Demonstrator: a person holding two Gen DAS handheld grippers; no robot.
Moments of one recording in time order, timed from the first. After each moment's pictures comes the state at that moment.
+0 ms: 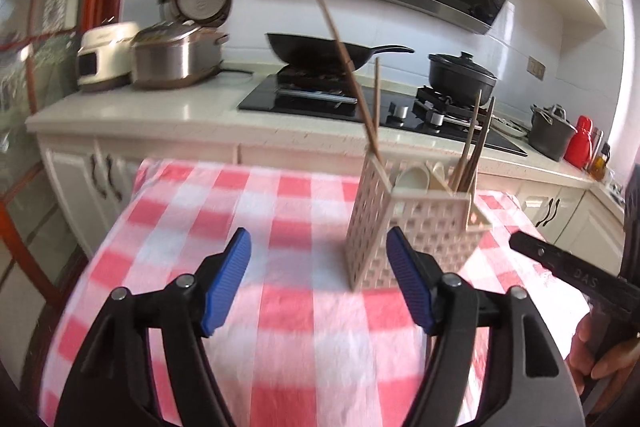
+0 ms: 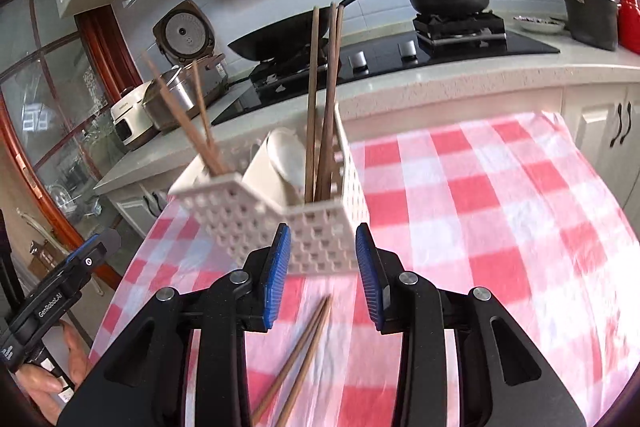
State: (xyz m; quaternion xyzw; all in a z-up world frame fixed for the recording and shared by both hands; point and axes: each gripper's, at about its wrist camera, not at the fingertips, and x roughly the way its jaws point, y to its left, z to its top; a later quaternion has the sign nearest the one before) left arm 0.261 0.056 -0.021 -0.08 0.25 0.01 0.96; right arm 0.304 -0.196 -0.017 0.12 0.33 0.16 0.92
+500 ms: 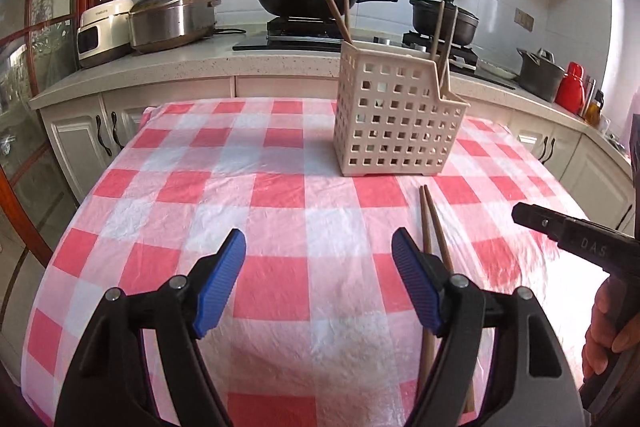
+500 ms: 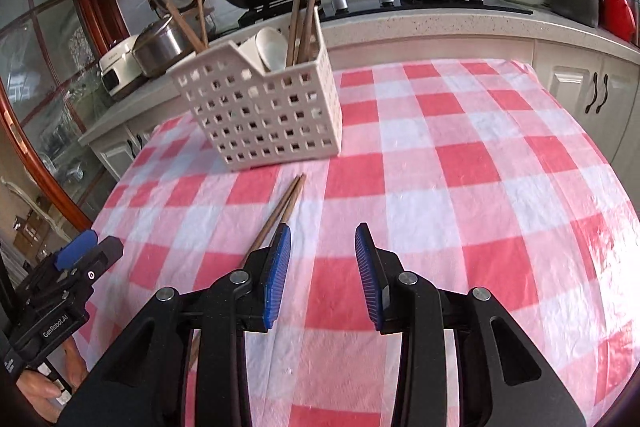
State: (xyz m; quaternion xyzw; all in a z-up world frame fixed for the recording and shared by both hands) left arm 0.190 0.020 -0.081 -0.03 0.31 0.00 0.95; right arm 0.231 -0.199 -0.066 0.07 0.39 0.13 0.91
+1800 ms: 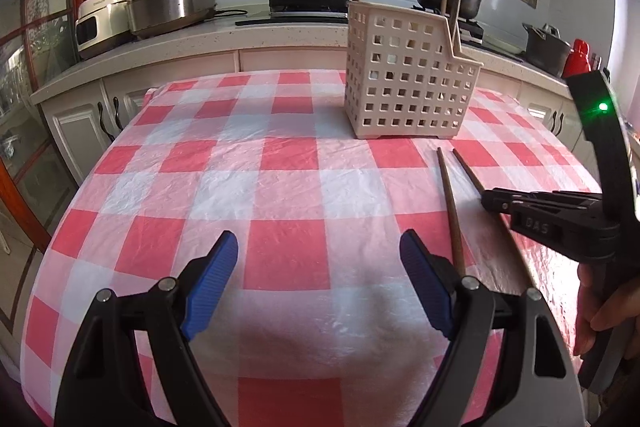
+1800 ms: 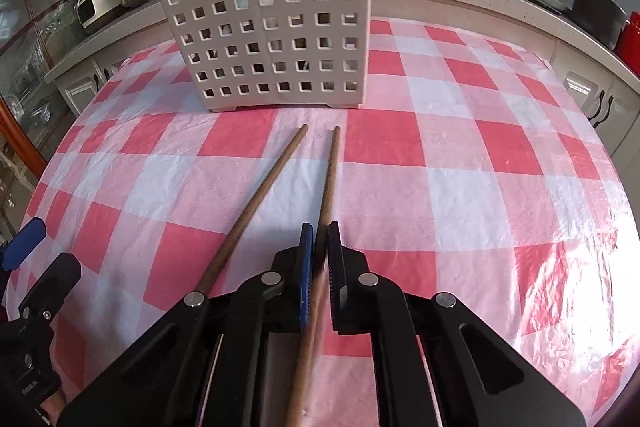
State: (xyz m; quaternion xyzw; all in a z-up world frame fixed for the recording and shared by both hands) left arm 0.195 0.025 -0.109 -0.02 0.34 0.01 0.94; right arm 0.266 -0.153 -0.105 -0.02 0.46 0.10 0.88
